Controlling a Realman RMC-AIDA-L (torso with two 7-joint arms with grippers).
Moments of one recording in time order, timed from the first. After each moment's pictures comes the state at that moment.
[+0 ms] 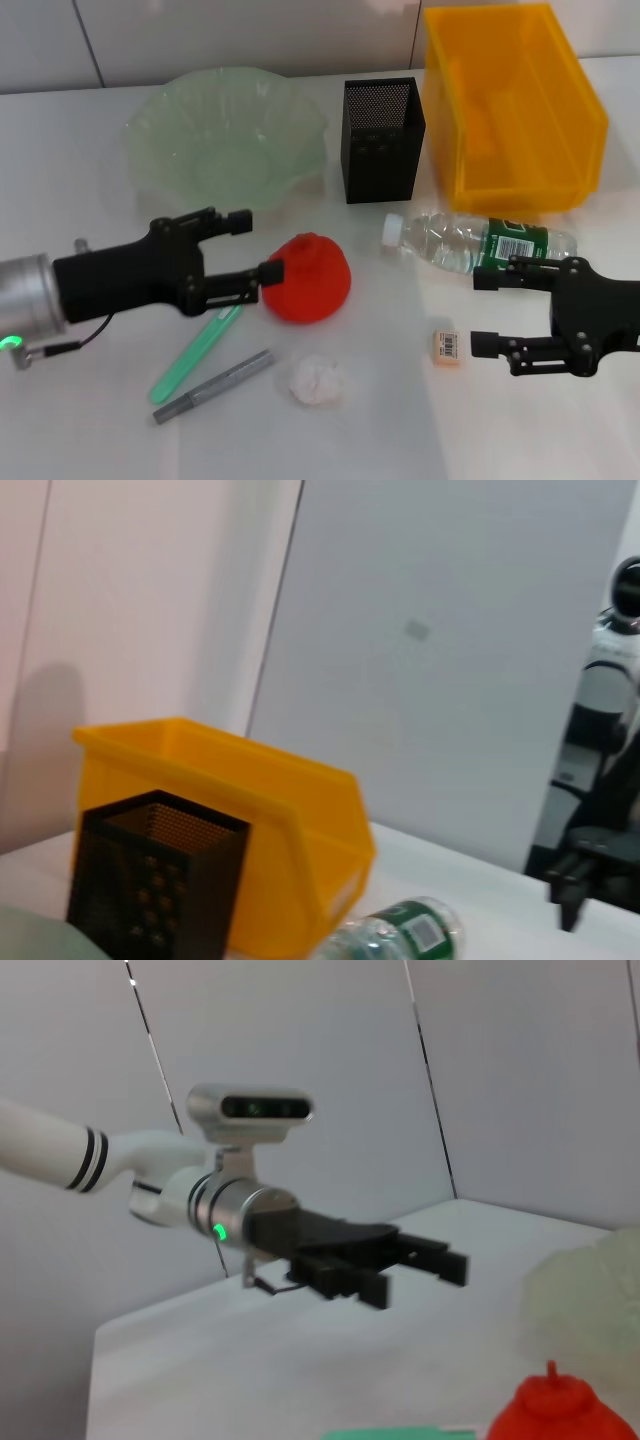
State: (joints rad) left arm -0.52 -2.07 0.74 0.48 1.89 1.68 -1.22; right arm 0.37 2.07 -0.51 -0.72 -2.10 -1.89 1.22
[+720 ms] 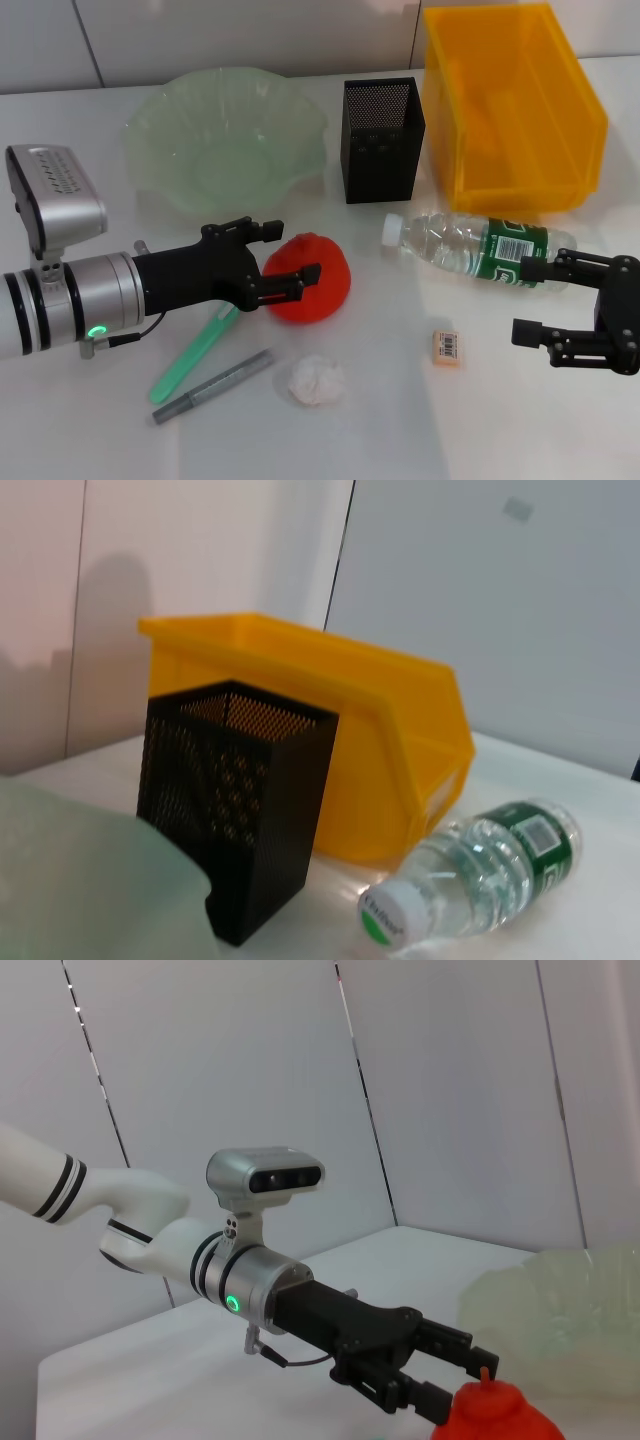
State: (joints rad) left arm -0.70 -2.08 0.78 0.19 1.84 1.25 -1.05; right arm 0.31 2.07 -0.42 -0.77 -2.08 -1.93 1.22
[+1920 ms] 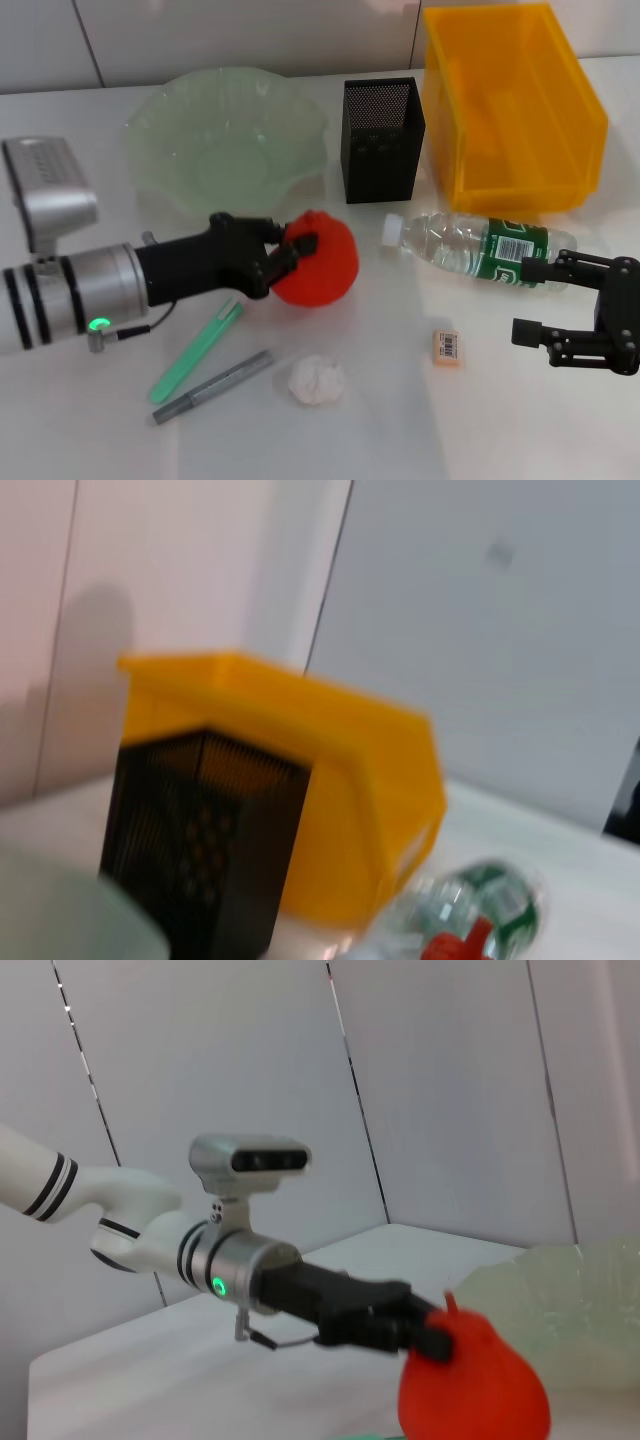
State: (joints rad) left arm -0.72 -2.08 0.76 0.16 1.80 1.31 -1.04; right arm 0.30 2.07 -0.42 -0.77 -2.08 -1.92 1.22
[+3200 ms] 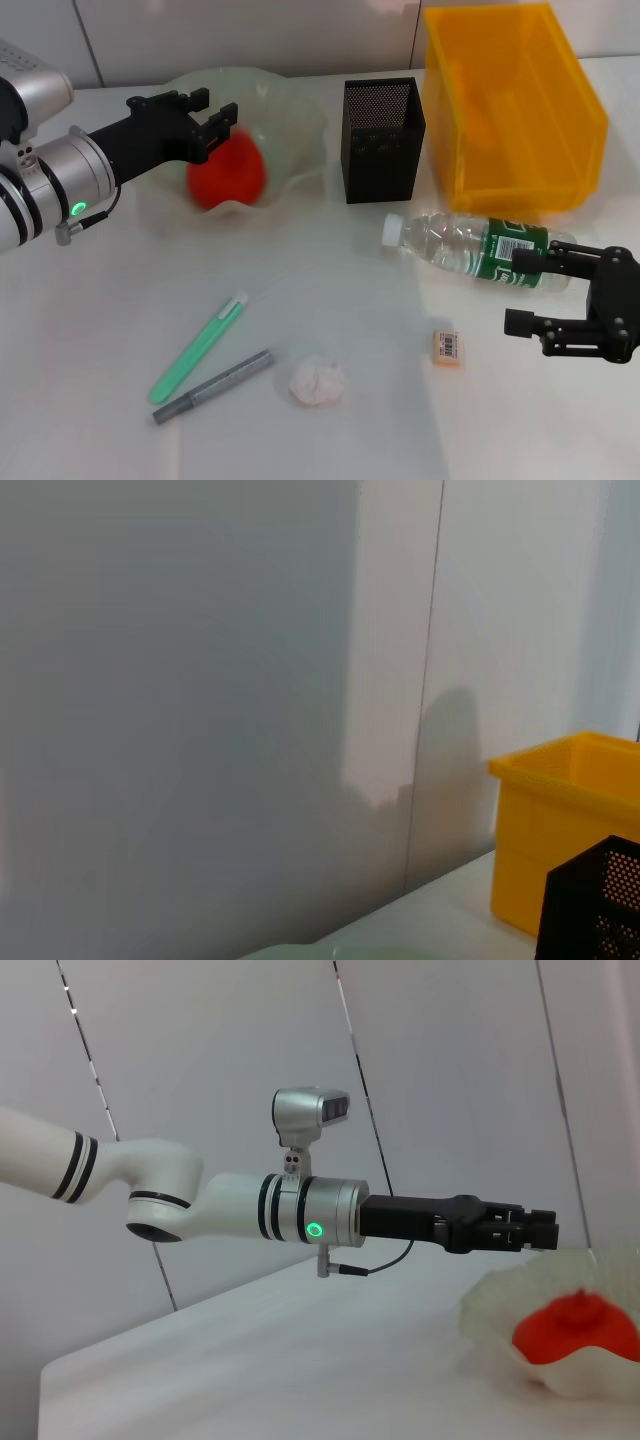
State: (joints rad) left arm -0.76 -2.08 0.86 0.28 1.47 0.92 -1.00; right arm 0.33 2.07 -0.42 -0.77 -2.08 -1.92 1.25
